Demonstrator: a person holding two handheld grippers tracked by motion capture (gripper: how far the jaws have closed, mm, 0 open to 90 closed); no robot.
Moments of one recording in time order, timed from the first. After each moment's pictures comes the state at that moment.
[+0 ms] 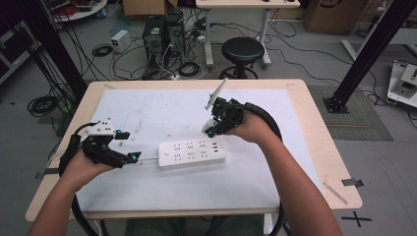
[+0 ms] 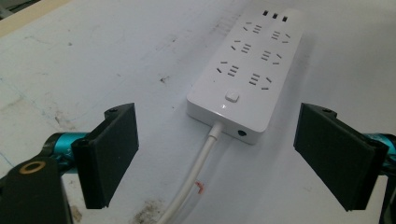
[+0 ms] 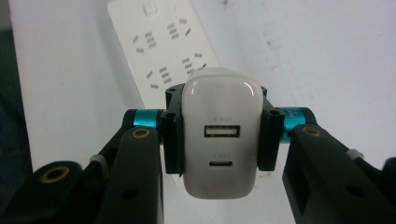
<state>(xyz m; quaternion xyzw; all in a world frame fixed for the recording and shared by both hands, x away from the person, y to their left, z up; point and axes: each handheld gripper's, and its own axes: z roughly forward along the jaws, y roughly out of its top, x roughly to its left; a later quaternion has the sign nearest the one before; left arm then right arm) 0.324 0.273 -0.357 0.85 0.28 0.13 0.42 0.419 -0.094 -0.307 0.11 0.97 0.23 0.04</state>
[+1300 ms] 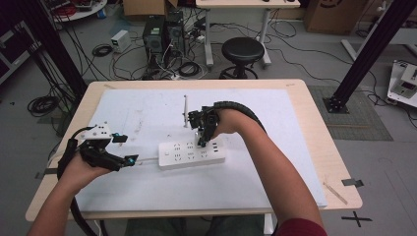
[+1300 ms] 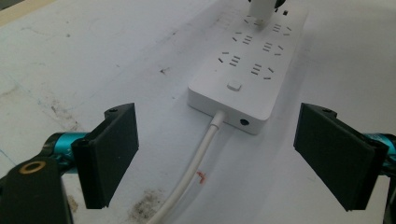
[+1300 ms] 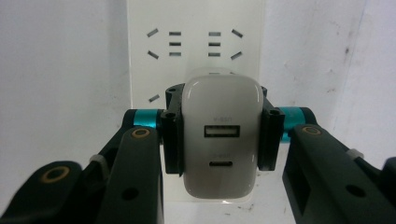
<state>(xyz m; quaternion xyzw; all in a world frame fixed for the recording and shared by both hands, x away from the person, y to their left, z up) 0.322 0.285 -0.369 0.84 0.29 0.13 0.43 0.448 -0.029 -0.351 -0.08 0.99 0.07 0.00</state>
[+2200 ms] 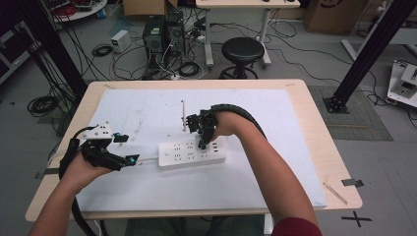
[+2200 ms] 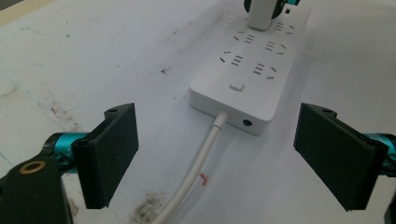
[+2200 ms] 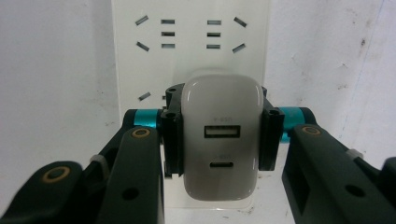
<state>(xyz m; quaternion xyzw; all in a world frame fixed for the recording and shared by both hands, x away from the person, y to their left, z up) 0.325 0.282 -0.372 0.85 0.28 0.13 0.43 0.447 -0.023 -0.365 -0.08 1.00 0.05 0.00</state>
